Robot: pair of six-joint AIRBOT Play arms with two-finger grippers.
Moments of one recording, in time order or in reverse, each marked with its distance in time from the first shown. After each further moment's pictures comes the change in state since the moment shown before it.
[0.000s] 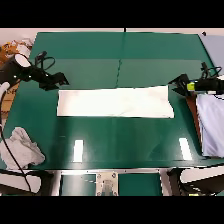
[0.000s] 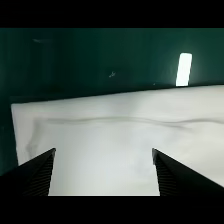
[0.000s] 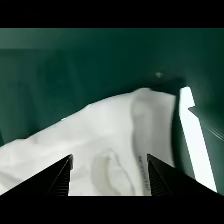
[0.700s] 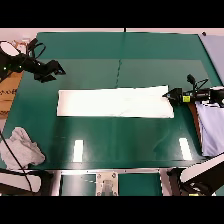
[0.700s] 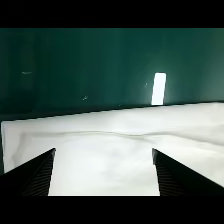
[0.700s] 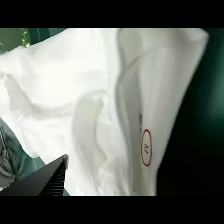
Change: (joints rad) left arm 0.031 -0.006 0.121 -0.078 -0.072 -0.038; right arm -0.032 -0.265 0.045 0.095 0.313 -0.374
